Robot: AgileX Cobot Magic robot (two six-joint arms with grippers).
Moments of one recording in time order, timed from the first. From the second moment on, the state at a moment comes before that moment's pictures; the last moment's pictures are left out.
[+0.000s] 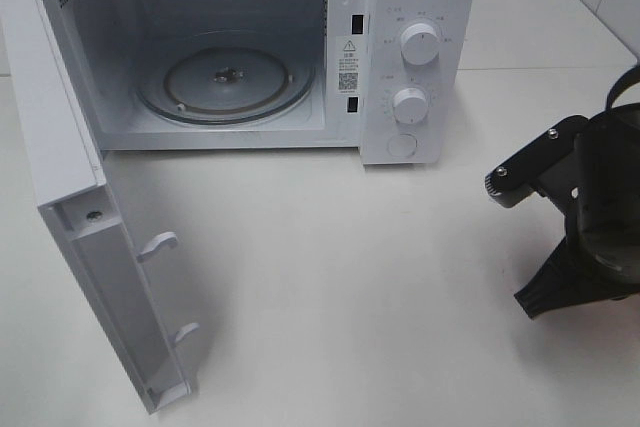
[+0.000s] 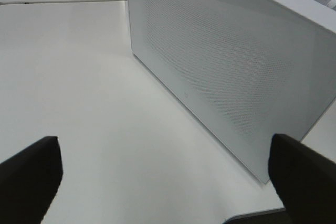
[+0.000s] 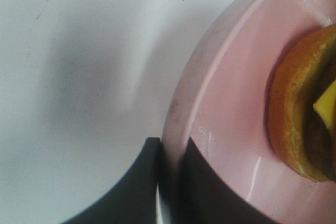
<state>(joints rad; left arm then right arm) -0.03 0.00 -0.52 -0.17 1.08 0.10 0.68 1.57 -0.61 -0.93 0.83 0.99</state>
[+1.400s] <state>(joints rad) -0.03 0.00 -0.52 -0.17 1.08 0.10 0.48 1.80 -0.61 -0.92 0.70 1.10</state>
